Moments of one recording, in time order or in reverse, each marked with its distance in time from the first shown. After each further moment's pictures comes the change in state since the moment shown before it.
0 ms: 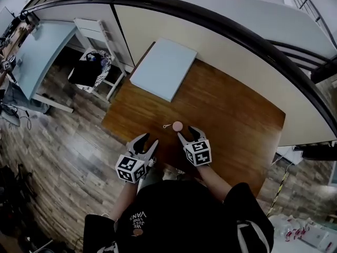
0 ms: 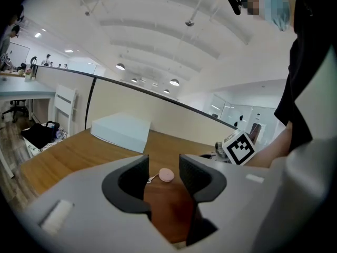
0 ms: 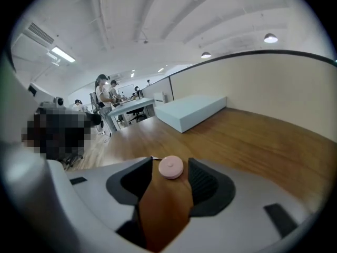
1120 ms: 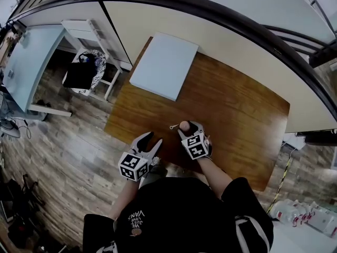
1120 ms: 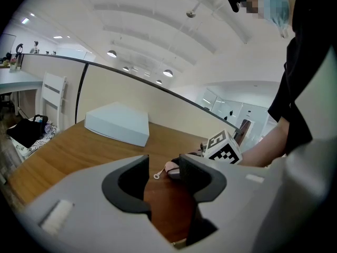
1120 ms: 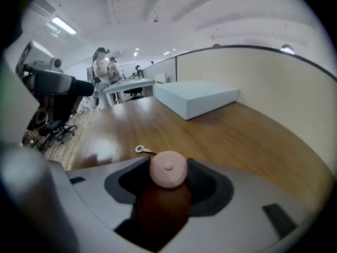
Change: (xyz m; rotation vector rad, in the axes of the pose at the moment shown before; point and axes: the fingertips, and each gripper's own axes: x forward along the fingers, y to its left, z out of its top) left arm 0.015 0.034 -0.007 0.004 0.109 -0.121; right arm 0.063 0.000 -0.018 -0.171 0.171 -0.070
